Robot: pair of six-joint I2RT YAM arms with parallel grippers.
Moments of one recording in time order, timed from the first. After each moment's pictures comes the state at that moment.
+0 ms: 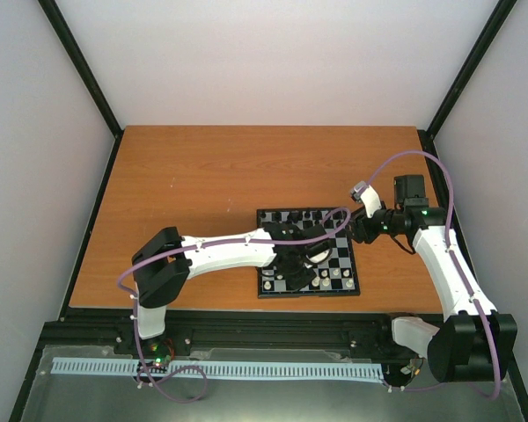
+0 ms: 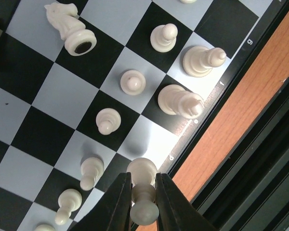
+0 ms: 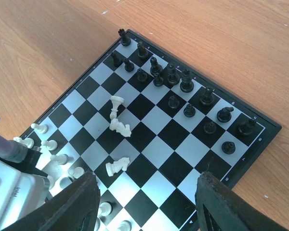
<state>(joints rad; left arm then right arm) -1.17 1.89 1.45 -0.85 0.04 -0.25 0.02 1.14 0.92 -0.80 -0.66 -0.51</state>
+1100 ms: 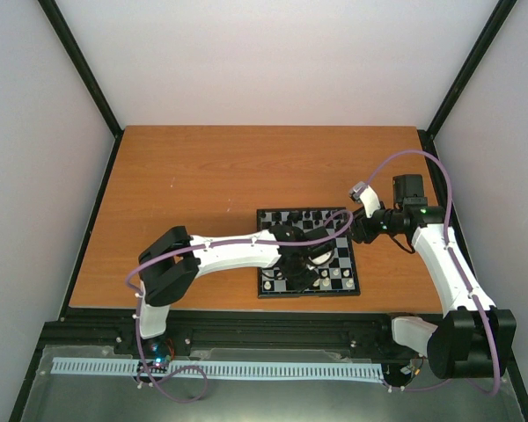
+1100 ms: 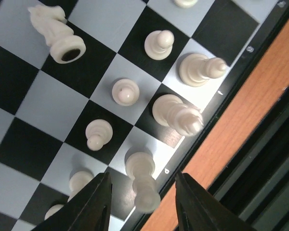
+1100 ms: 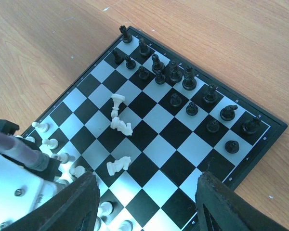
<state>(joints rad) -1.17 1.94 1.45 -0.81 0.06 -0.26 0.02 1.16 0.92 -0.80 -0.67 -0.52</state>
